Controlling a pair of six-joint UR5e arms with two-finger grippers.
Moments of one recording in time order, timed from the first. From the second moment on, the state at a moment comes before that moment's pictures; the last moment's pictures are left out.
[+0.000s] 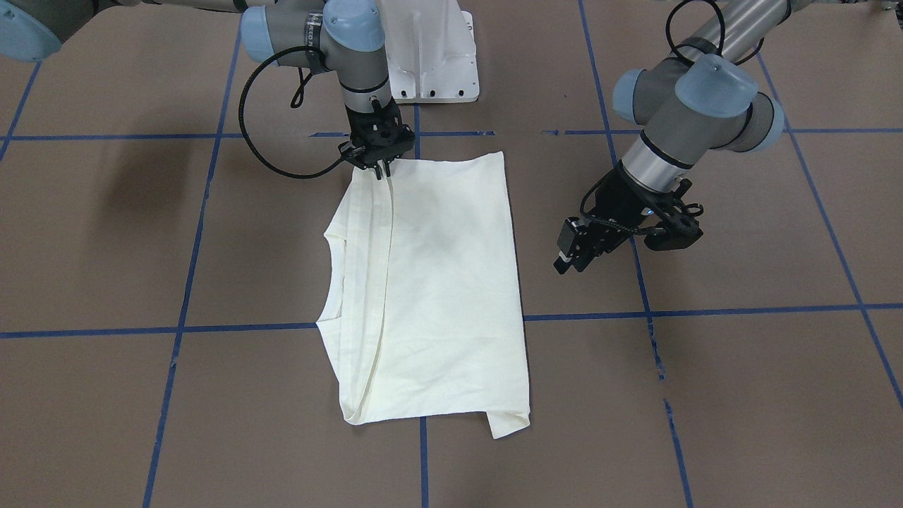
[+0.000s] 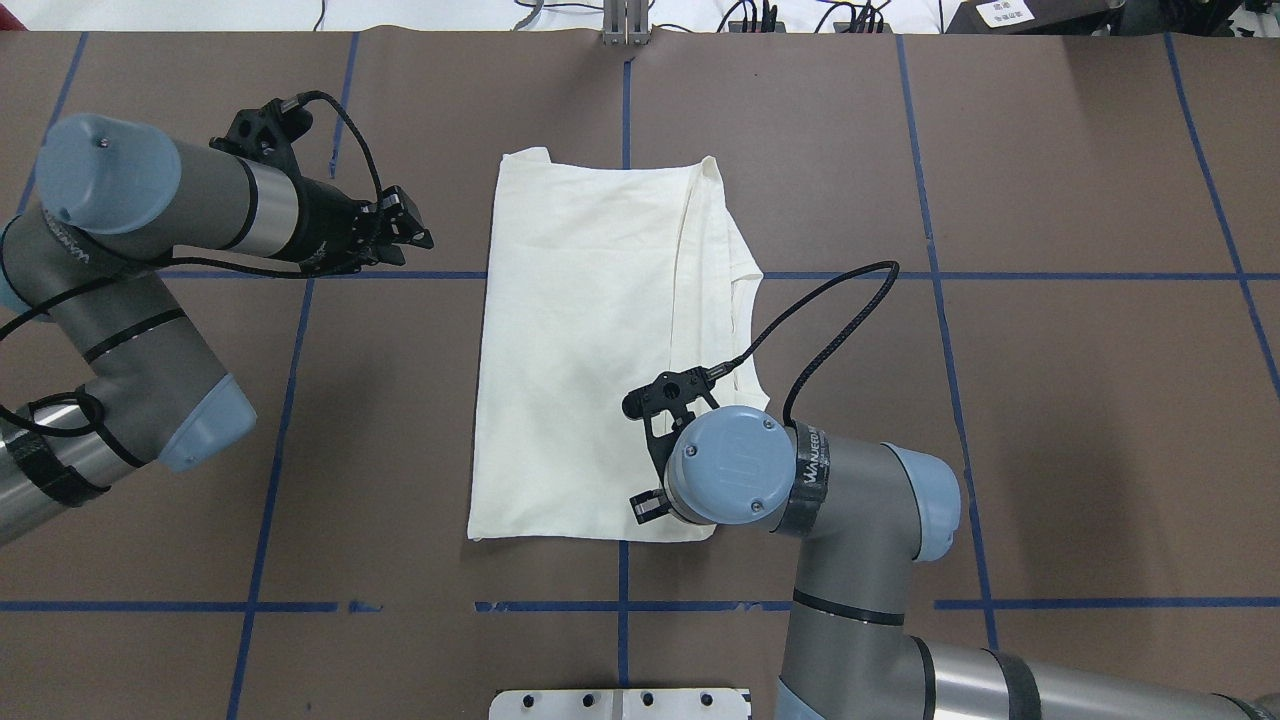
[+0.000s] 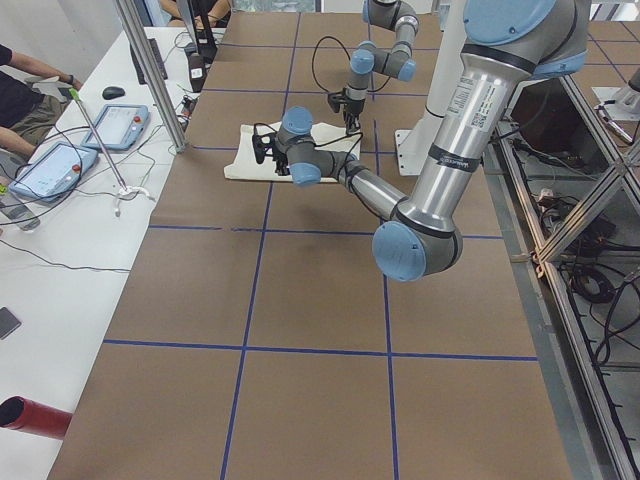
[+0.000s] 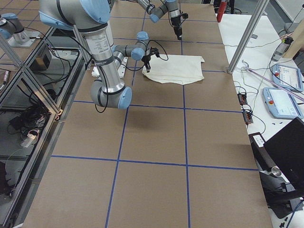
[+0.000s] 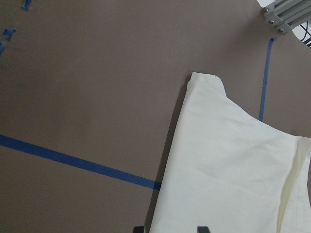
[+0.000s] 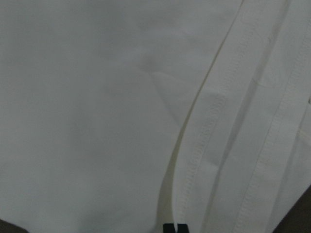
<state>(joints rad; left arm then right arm) -0.79 -1.97 -1.64 -2.30 -1.97 -1.56 0.30 -1.00 1.77 -1.53 1.68 1.00</state>
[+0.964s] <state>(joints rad) -0.79 -1.99 -1.65 -2.30 -1.96 -1.62 0.22 -1.14 1.92 -1.53 1.62 1.23</state>
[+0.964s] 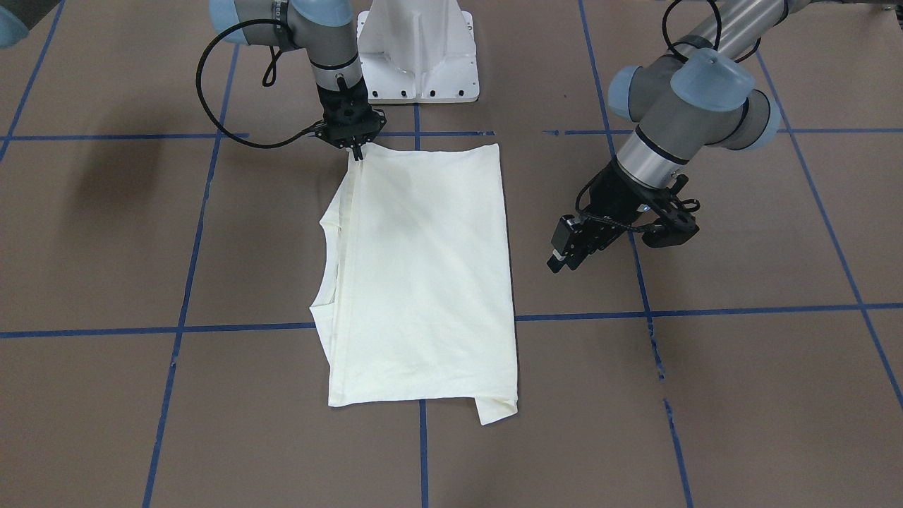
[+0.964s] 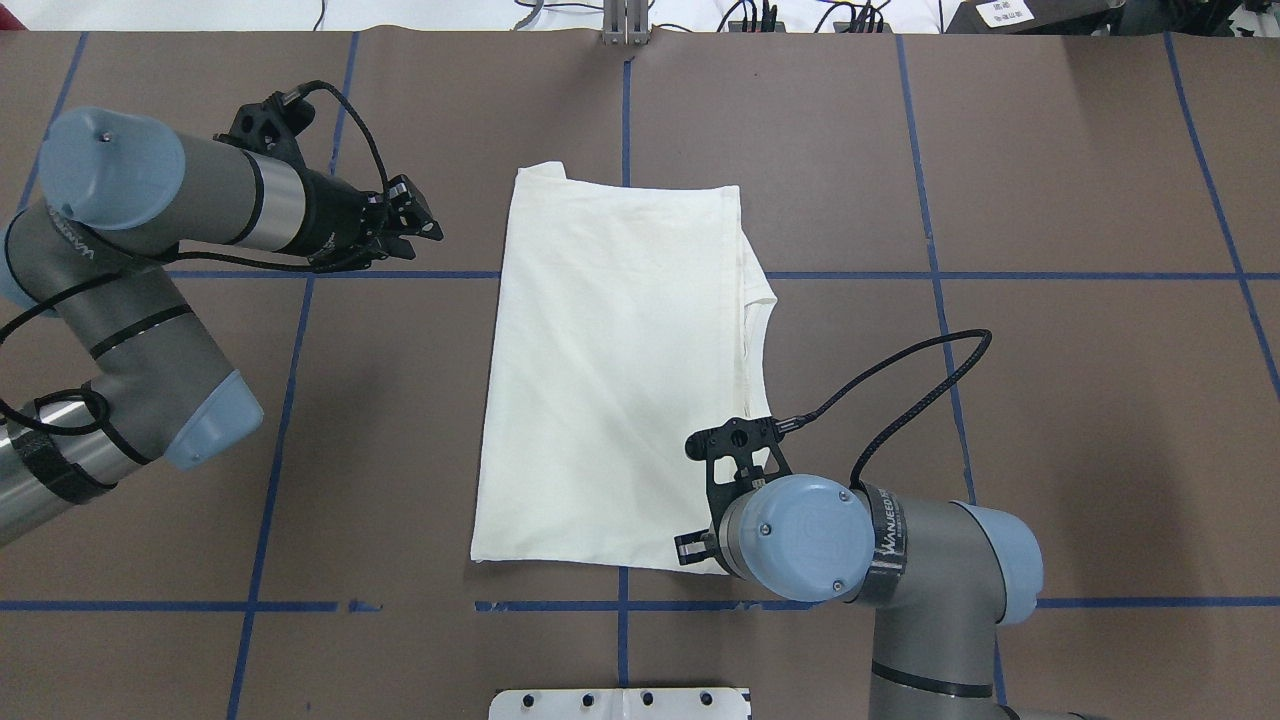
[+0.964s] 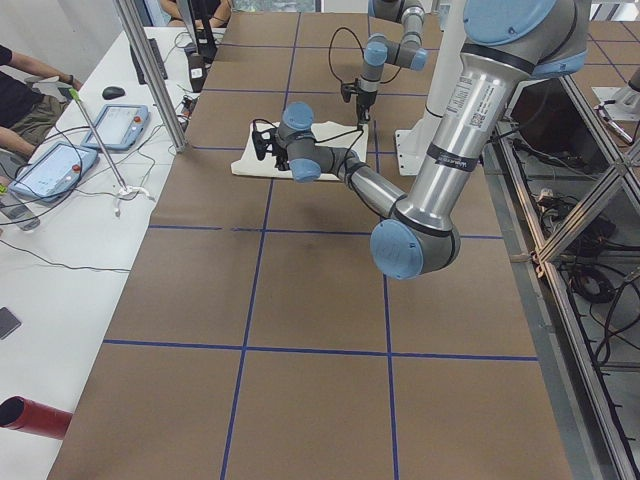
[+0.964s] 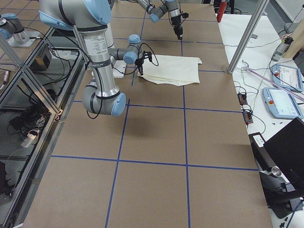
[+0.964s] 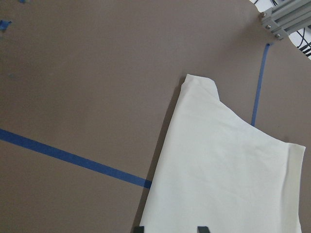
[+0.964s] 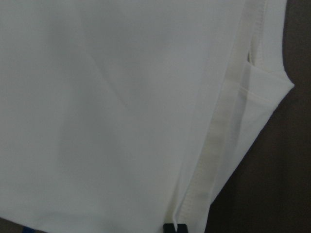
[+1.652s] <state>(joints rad) -0.79 -1.98 -1.68 -2.30 -1.96 -1.62 0.25 -1.13 1.96 -1.52 1.63 1.55</state>
